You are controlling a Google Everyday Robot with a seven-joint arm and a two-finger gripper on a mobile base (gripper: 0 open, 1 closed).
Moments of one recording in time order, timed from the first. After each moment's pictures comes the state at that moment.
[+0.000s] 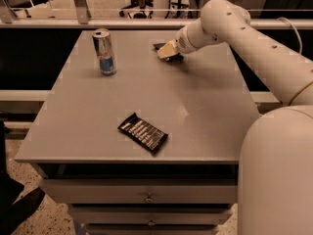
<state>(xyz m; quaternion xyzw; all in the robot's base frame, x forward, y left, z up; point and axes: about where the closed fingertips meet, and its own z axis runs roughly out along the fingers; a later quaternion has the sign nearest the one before) 0.822 -0.076 0.837 -0.31 0.85 0.13 0.41</state>
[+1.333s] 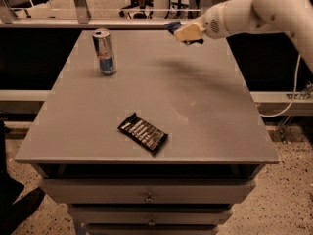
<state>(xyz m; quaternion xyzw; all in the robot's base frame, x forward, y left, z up) 0.749 -0.113 0.943 -0.36 0.77 0.19 0.49</state>
